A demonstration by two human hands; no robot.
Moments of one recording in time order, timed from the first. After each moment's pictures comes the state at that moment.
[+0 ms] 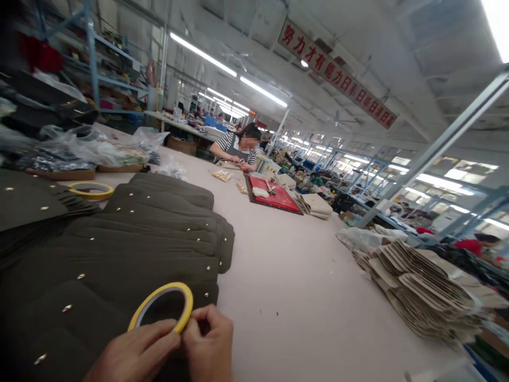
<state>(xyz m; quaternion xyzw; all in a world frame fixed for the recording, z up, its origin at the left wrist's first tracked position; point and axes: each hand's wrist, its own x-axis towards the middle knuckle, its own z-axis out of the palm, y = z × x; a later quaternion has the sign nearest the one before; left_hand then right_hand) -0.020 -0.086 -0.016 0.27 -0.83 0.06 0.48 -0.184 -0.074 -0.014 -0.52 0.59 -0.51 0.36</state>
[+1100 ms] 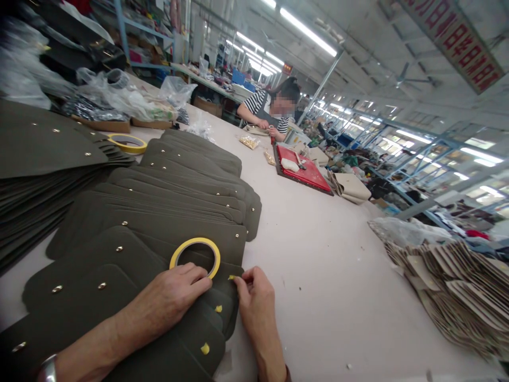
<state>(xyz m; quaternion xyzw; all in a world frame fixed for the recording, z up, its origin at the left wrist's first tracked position) -0.017 -0.090 -0.012 0.37 -0.91 -0.05 0.18 -0.228 -0.076 -0.006 -0.64 0.67 -0.33 0.19</state>
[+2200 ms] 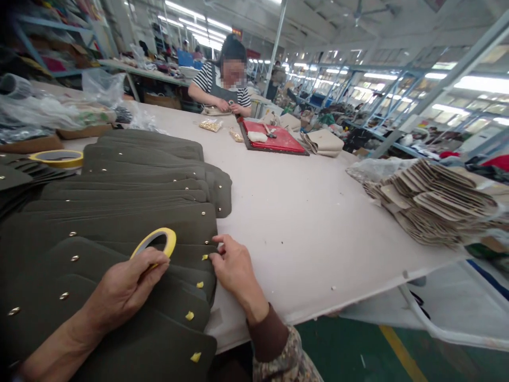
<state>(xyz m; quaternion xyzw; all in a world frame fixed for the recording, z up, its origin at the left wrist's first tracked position) 0.001 -0.091 0.001 0.32 -0.86 -0.13 0.38 -0.227 -0.080 -0.003 -0.61 0.62 -0.40 0.29</state>
